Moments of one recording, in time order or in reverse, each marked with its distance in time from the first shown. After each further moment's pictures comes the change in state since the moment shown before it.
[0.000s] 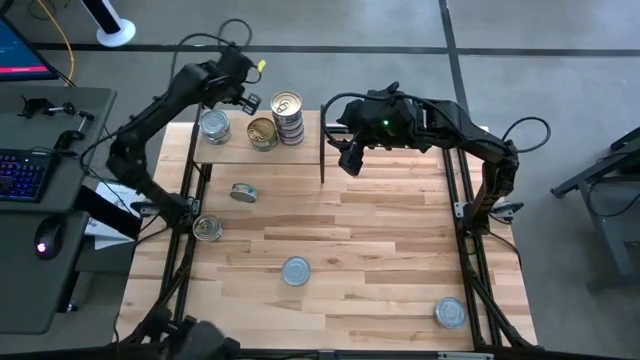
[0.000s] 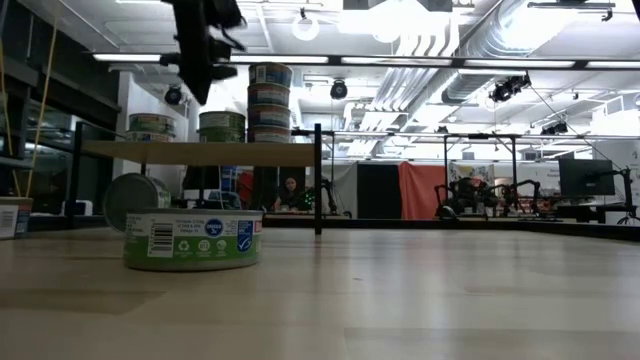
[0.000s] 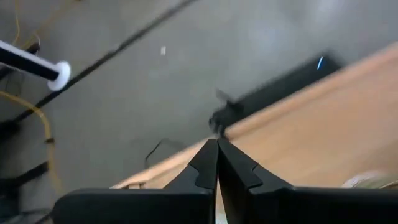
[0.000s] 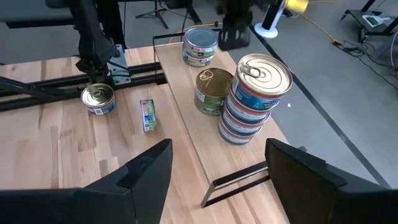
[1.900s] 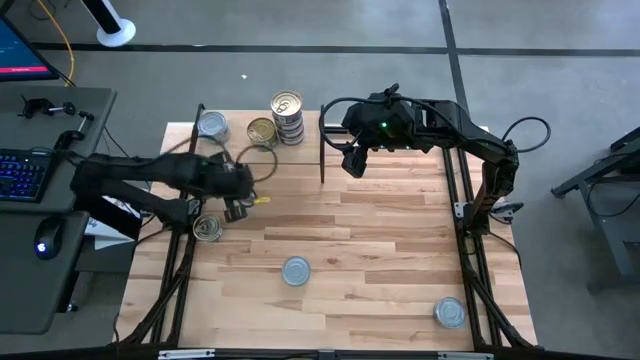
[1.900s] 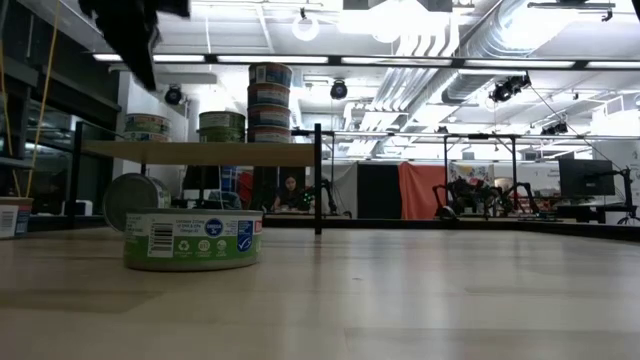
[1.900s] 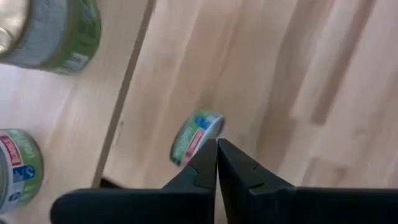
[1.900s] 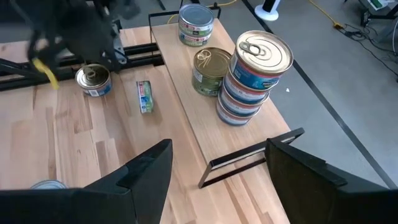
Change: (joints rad) left arm -0.885 -0.387 -0.490 -0.186 0.102 -0.225; right arm 0.000 0.000 0.000 -0.077 0.000 0.015
